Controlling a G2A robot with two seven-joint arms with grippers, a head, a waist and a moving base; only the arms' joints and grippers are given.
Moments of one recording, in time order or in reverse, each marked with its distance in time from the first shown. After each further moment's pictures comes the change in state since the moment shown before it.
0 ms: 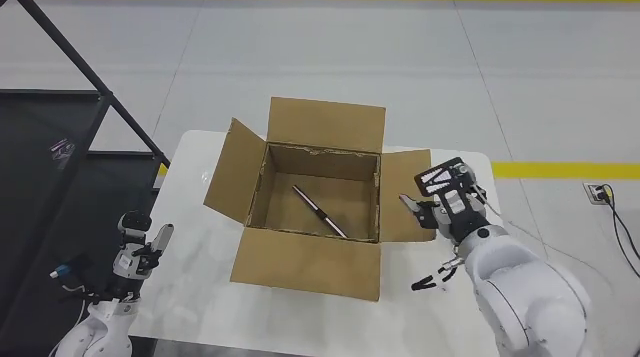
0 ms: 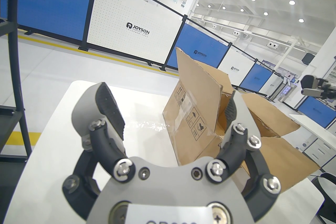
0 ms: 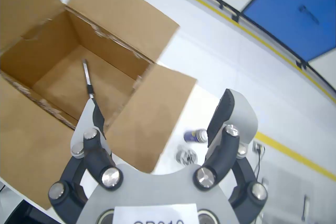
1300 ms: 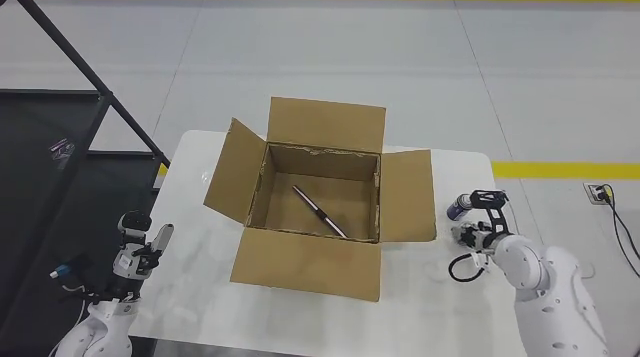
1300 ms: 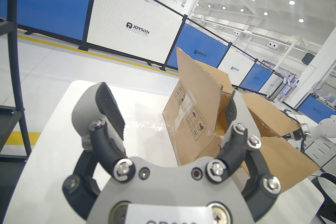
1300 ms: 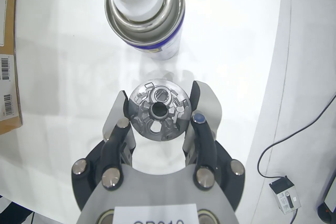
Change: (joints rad) left arm 0.000 0.000 0.000 0.000 0.000 0.000 0.000; right arm 0.169 0.037 0.214 0.820 0.299 0.008 -0.070
